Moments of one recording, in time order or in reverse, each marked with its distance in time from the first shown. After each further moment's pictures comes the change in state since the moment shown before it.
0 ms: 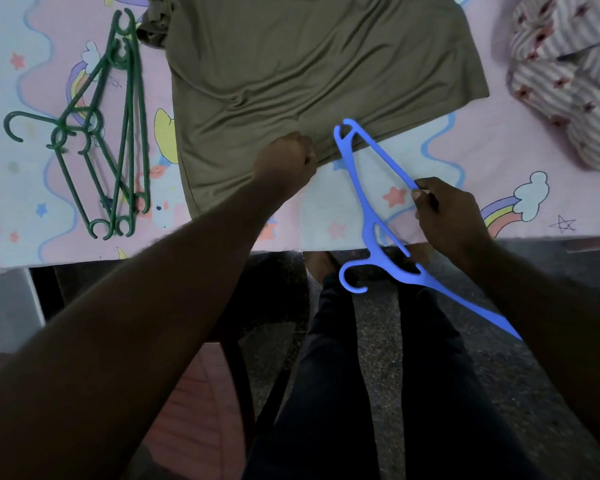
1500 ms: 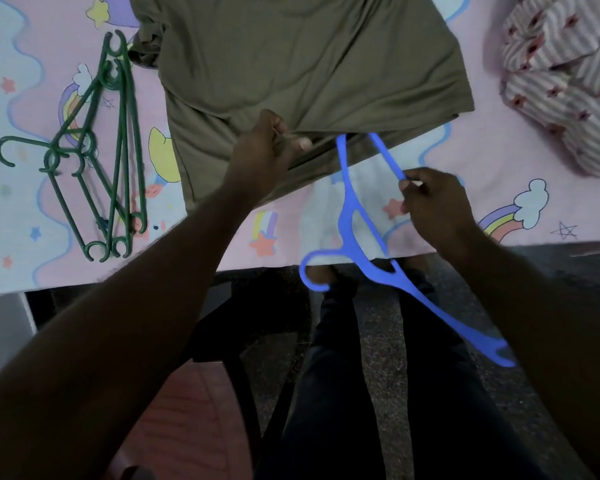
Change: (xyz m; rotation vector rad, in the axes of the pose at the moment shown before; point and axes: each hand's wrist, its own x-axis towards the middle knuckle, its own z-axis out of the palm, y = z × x) left_hand 0.001 -0.017 -0.040 -0.452 0.194 -0.016; right_hand 0.023 -0.042 0.002 0.291 0.048 0.229
